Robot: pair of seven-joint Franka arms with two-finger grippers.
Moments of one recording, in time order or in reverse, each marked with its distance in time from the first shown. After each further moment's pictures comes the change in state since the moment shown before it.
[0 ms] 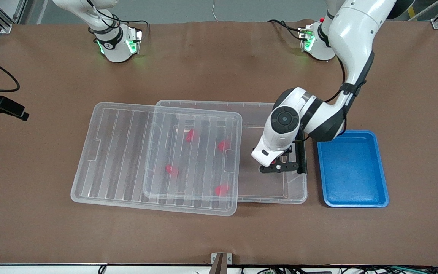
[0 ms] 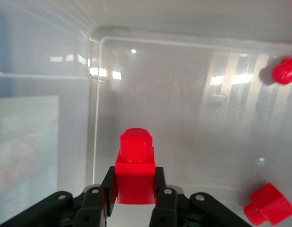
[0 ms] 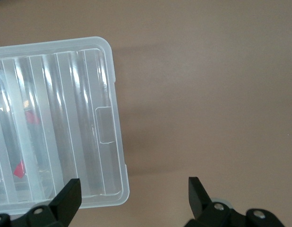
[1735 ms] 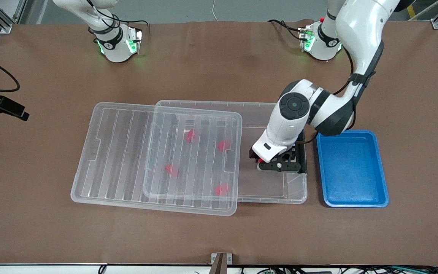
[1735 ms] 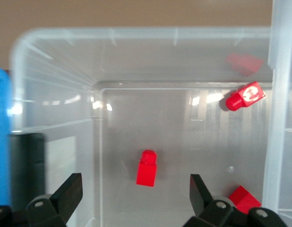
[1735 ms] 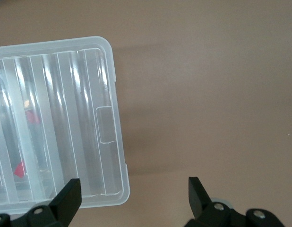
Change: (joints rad) left arm 0.059 -0.117 -0.042 0.055 0.025 -0.026 0.106; right arm 0.000 0.000 0.000 -0.002 0.002 -0.001 0.000
